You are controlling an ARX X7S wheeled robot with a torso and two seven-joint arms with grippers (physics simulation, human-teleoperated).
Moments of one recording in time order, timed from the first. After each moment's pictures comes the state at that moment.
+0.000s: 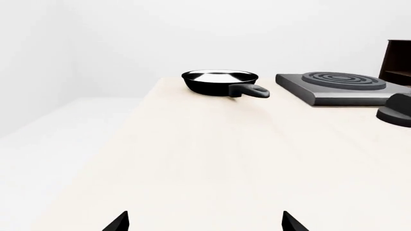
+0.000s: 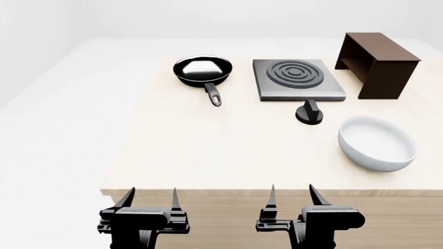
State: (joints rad) left arm 0.01 -0.13 0.16 0.02 -0.14 0.00 -0.14; right arm 0.00 0.13 -0.15 -0.01 0.11 -0.03 0.15
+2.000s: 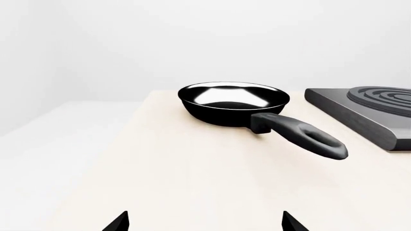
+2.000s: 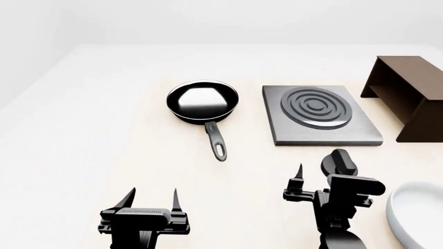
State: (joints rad) left arm 0.00 -0.18 0.23 0.01 -0.20 0.02 -0.19; right arm 0.27 0.23 -0.09 0.29 0.24 0.00 0.17
